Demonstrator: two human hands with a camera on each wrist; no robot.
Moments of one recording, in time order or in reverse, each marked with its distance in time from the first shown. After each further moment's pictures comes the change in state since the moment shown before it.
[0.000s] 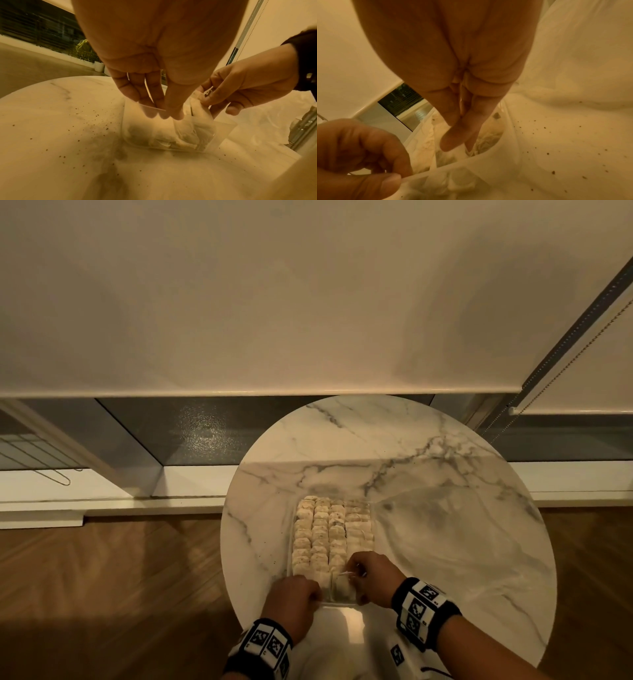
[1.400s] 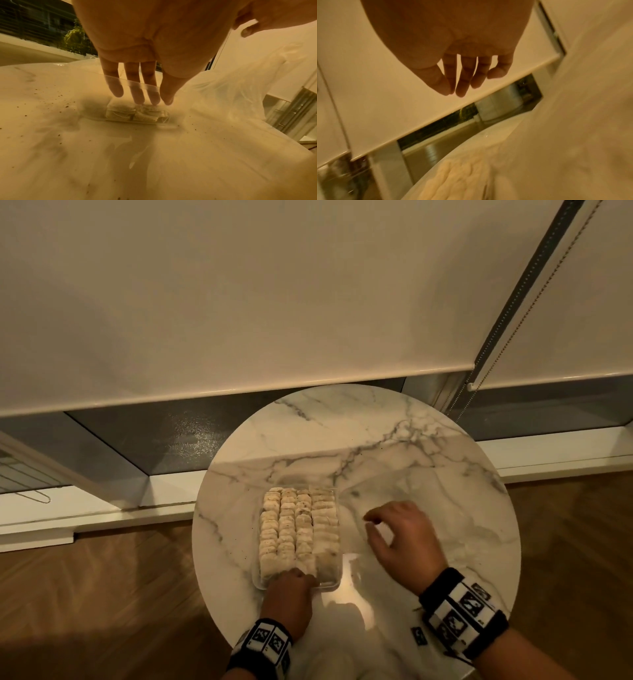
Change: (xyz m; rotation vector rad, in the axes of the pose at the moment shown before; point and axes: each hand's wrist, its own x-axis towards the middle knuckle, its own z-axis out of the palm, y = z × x) left_hand 0.003 0.055 0.037 0.076 0.031 0.021; right_hand -0.089 0.026 -0.086 -0.295 0.796 -0.498
